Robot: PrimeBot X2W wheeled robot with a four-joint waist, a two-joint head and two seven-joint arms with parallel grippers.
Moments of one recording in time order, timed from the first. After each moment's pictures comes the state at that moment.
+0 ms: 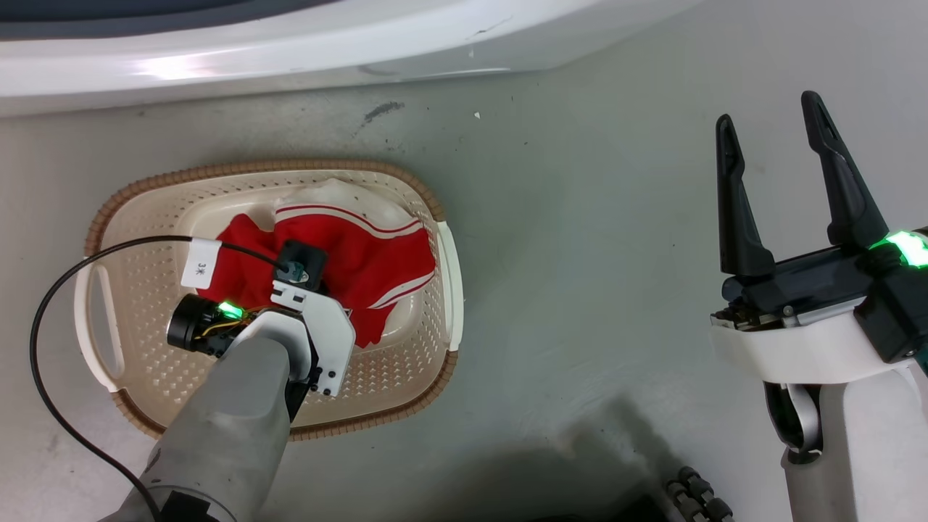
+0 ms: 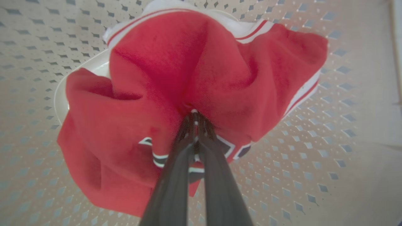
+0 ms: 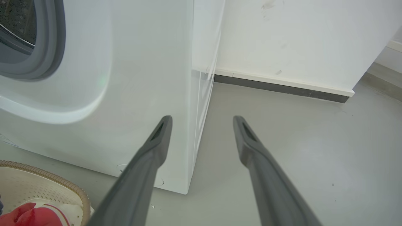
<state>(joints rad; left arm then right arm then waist) -0.84 0.14 -0.51 1.27 -0.26 -0.07 -0.10 -0.33 -0.05 0.07 -0.13 -0.03 0.13 -0.26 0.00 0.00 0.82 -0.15</state>
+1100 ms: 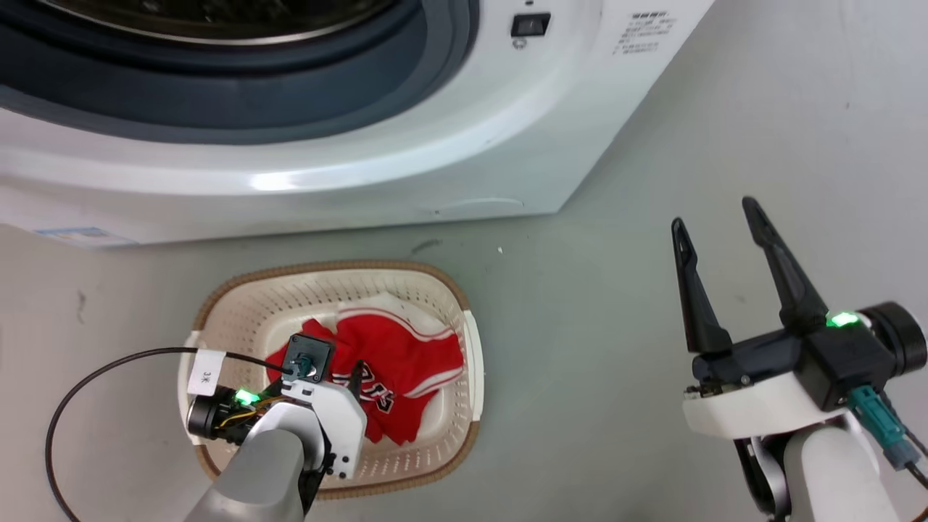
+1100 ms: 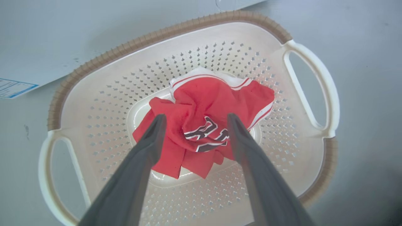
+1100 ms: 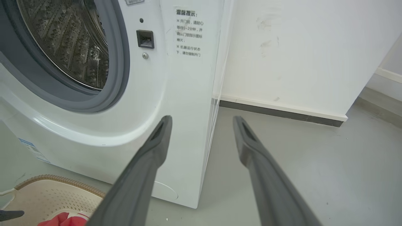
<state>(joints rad) -0.64 0.14 -0.52 1.23 -0.30 -0.04 -0.26 -0.19 -0.05 0.10 -0.05 -0.05 0.13 -0.26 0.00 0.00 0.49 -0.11</state>
